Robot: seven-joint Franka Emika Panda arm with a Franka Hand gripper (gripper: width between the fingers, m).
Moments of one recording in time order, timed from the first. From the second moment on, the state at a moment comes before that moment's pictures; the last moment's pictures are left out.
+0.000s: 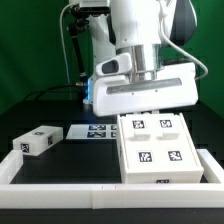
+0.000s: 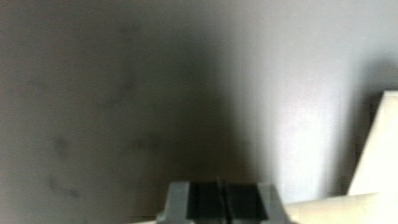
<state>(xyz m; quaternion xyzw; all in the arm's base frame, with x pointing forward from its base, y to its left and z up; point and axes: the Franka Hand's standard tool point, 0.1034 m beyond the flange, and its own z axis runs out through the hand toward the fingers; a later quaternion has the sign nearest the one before) 0.506 0.050 0.073 -0.99 0.00 -0.09 0.05</state>
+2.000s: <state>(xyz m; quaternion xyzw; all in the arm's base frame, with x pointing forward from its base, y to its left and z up) 0.549 0.067 0.138 -1.00 -0.01 -0.05 0.07</state>
